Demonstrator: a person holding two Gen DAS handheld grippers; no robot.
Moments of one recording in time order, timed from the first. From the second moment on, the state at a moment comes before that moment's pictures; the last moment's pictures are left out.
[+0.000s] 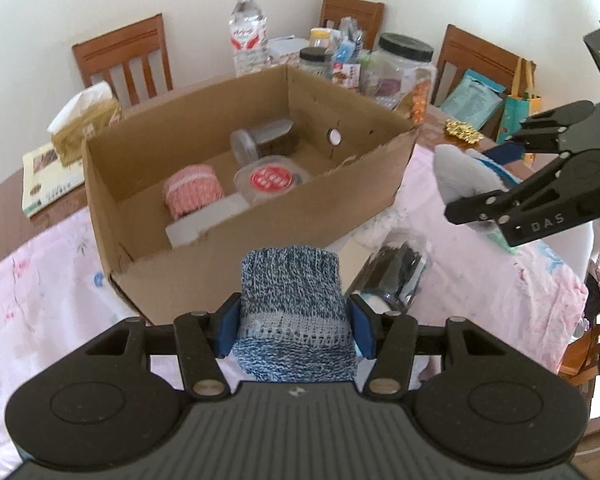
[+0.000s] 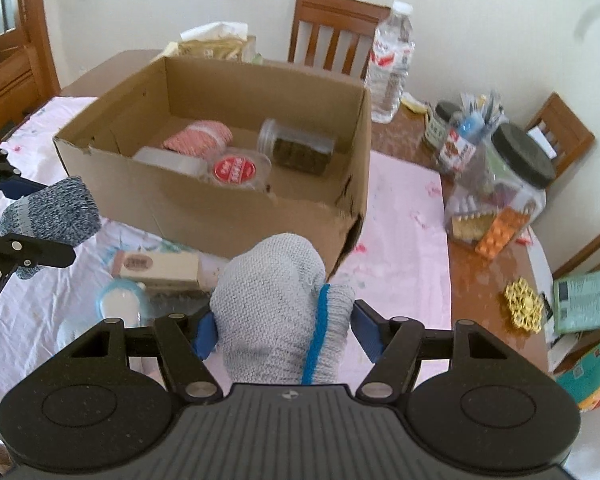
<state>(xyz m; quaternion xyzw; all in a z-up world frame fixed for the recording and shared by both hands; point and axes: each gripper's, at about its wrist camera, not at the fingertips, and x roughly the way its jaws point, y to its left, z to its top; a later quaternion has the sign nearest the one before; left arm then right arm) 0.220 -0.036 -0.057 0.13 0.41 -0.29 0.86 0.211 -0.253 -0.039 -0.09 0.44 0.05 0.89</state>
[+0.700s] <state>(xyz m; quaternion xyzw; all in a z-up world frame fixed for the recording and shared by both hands) 0.250 -0.038 -0.011 0.15 0.35 -0.29 0.88 0.244 -0.231 0.008 -0.15 0.38 0.09 0.91</state>
